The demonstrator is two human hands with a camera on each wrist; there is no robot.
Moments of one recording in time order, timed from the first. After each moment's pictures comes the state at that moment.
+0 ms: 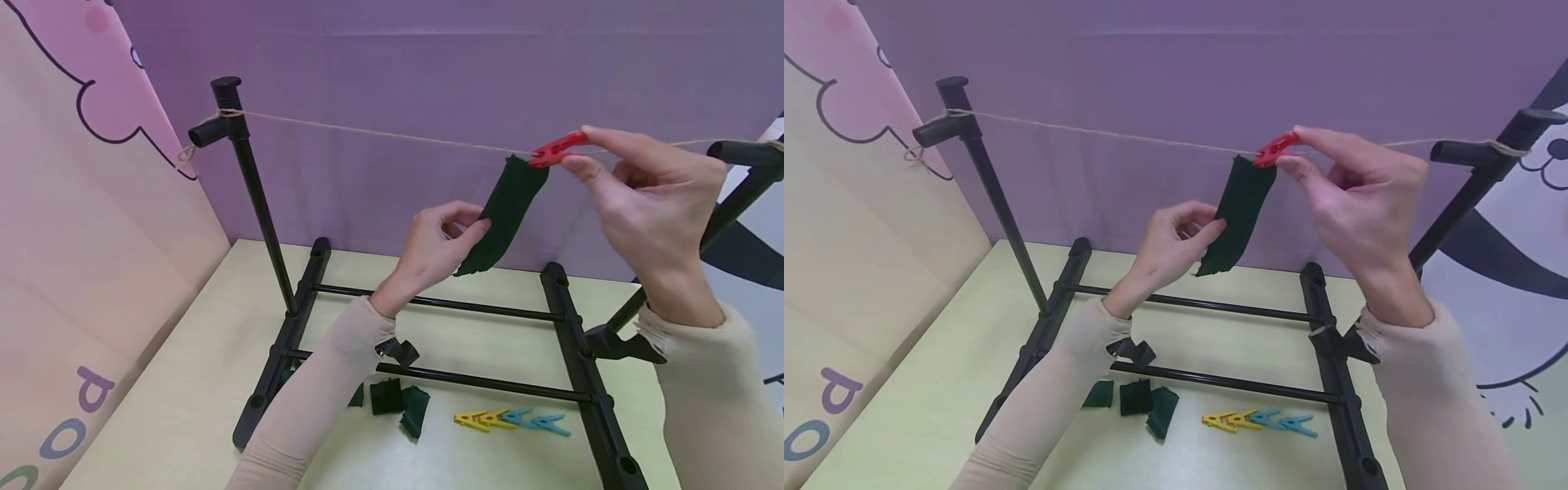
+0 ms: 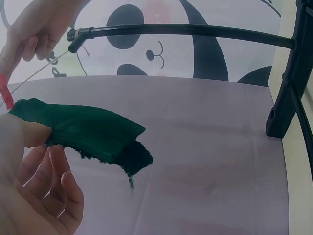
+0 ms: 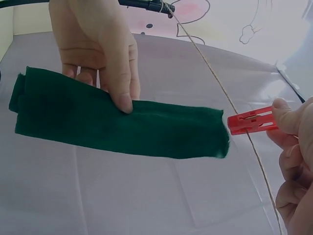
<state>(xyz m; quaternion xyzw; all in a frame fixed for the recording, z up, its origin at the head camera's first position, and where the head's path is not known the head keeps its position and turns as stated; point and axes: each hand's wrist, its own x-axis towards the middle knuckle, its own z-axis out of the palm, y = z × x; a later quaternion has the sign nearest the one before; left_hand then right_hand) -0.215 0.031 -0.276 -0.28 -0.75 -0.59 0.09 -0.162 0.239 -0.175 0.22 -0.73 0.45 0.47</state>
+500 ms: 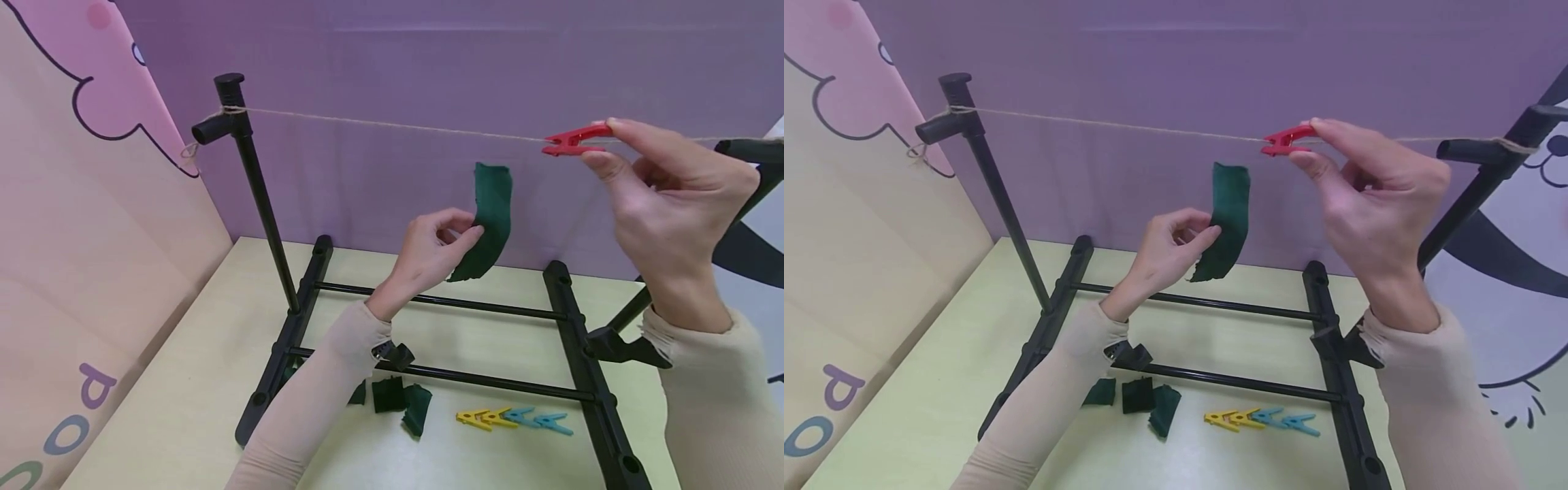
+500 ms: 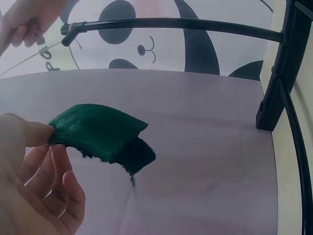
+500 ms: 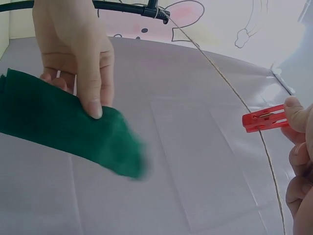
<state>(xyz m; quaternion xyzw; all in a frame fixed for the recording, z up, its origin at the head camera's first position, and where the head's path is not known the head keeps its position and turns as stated) -0.217 0.027 -0.290 -0.27 -0.76 -0.58 0.09 -0.157 0.236 -0.173 0.25 -0.65 0.49 0.52</state>
